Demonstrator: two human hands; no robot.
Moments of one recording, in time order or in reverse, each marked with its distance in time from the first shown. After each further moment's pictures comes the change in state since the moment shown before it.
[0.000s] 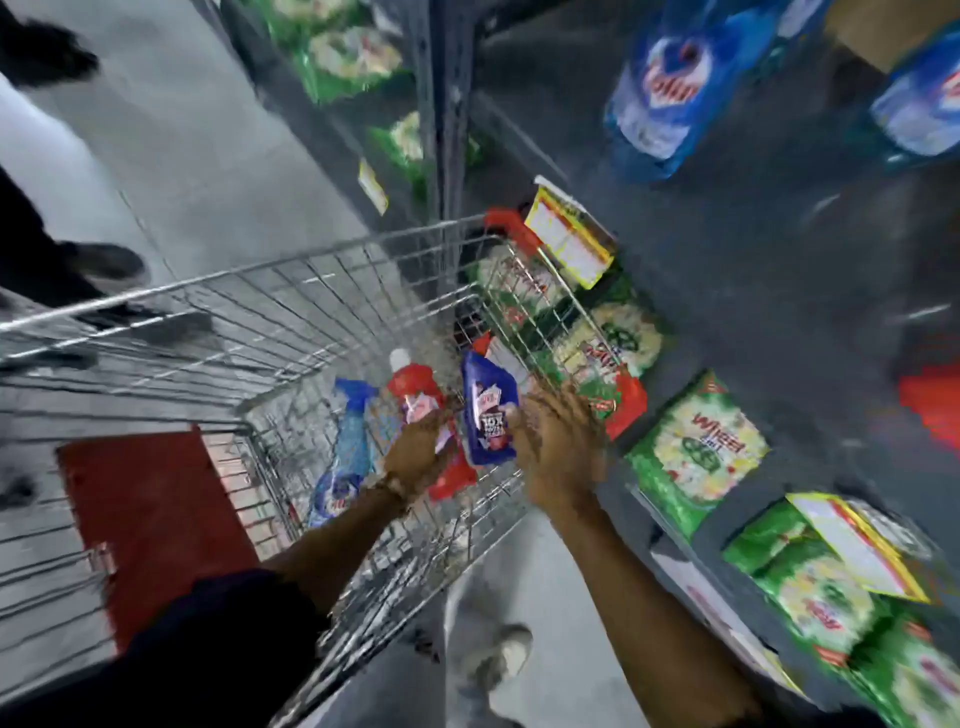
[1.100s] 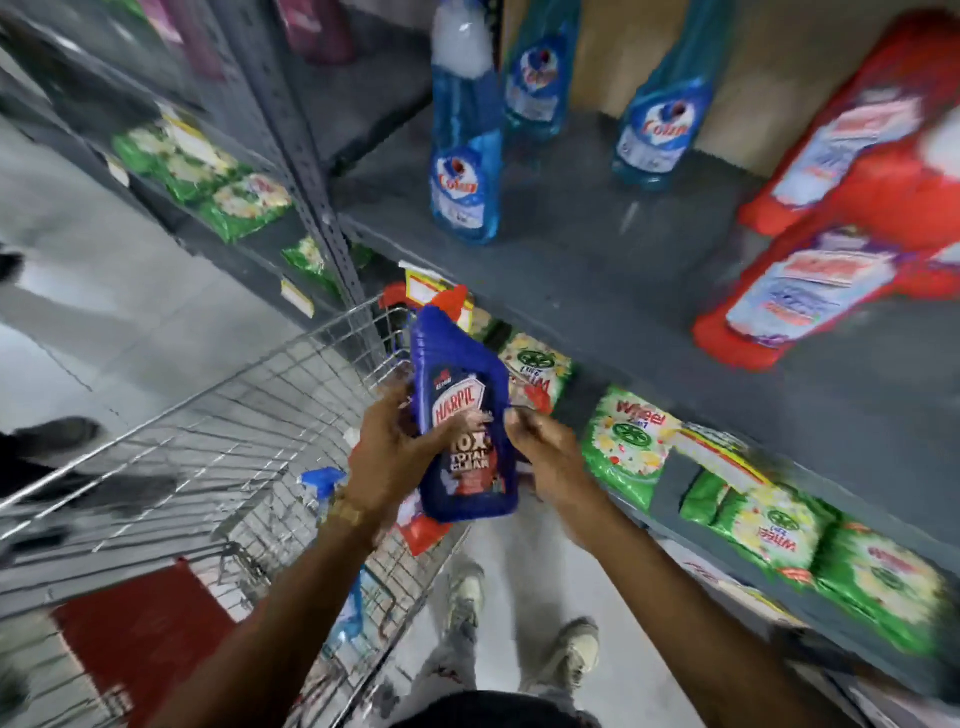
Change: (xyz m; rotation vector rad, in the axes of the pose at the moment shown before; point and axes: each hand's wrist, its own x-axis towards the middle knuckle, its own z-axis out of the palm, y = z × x) left_hand -0.068 0.220 -0.080 -0.647 0.158 0.057; right_hand -0.050 -0.016 -0.121 1.150 -0.116 0.360
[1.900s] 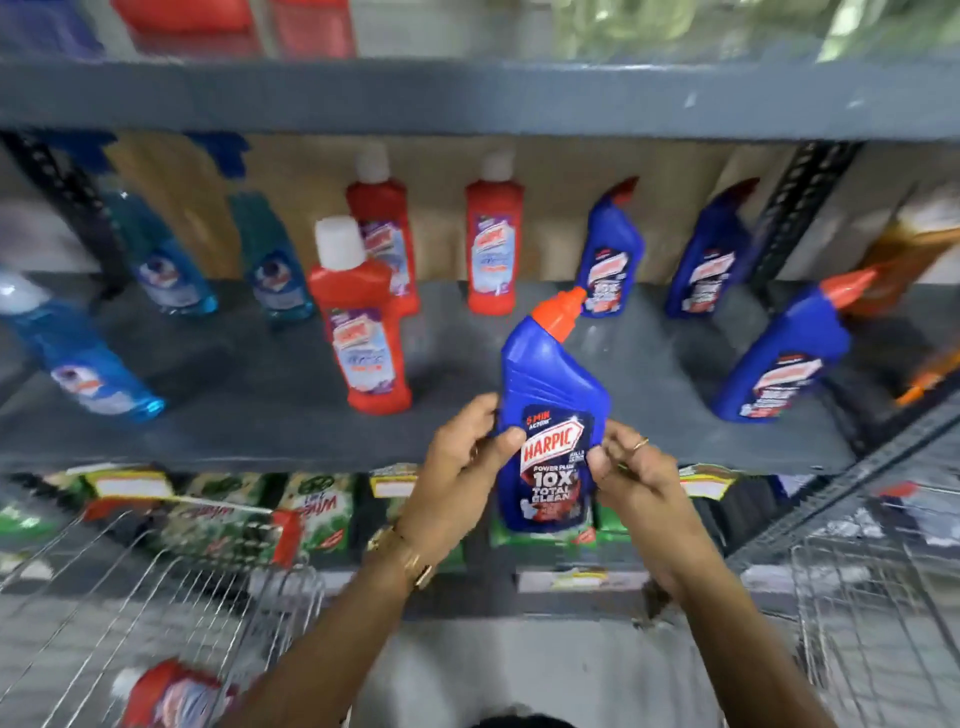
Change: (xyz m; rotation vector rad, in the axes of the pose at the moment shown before) left_hand -0.135 0.064 0.283 0.067 -0.849 0.425; right_hand -0.242 0.006 -0.248 0.182 0.614 -0.556
